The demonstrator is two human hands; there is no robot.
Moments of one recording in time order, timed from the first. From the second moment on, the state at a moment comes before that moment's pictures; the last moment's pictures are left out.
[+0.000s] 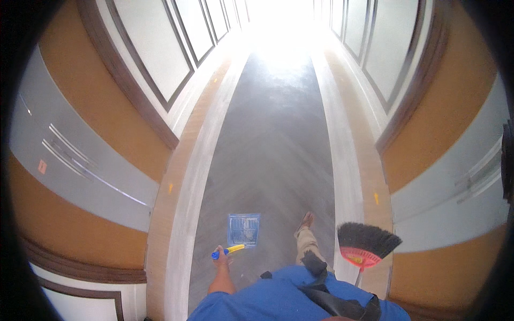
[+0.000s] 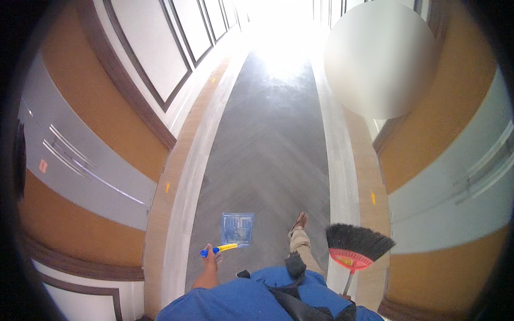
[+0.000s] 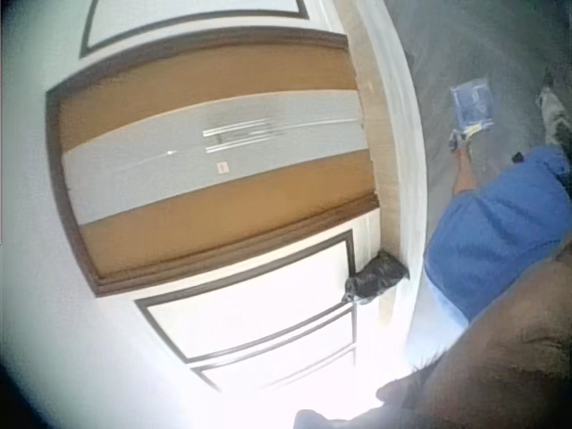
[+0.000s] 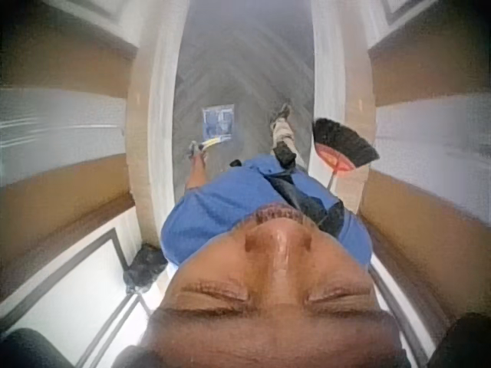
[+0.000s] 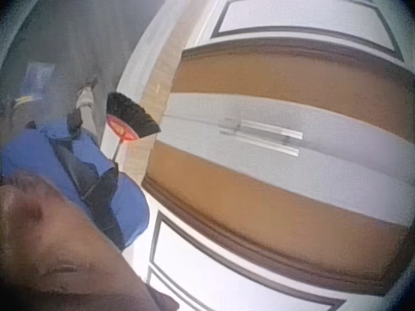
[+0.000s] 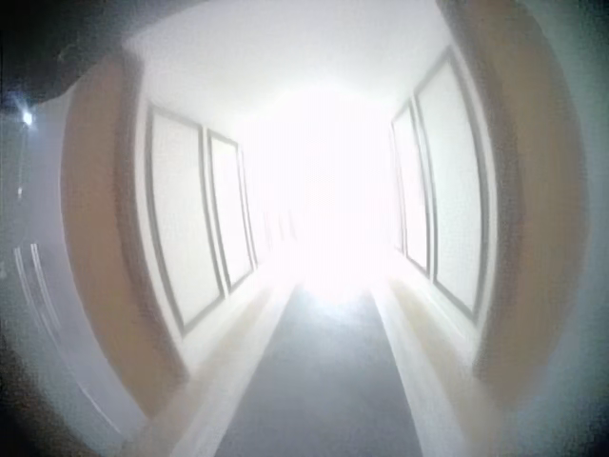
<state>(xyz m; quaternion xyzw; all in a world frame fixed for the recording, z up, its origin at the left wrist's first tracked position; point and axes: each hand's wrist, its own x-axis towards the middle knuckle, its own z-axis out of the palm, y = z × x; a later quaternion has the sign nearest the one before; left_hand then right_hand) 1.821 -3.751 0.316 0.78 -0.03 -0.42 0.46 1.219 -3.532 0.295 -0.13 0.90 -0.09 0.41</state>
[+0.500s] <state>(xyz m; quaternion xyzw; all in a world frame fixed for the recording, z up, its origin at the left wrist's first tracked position) 1.756 -4.203 0.382 0.73 0.03 -0.37 0.58 1.124 -4.285 0.363 -0.27 0.92 -0.22 0.20</state>
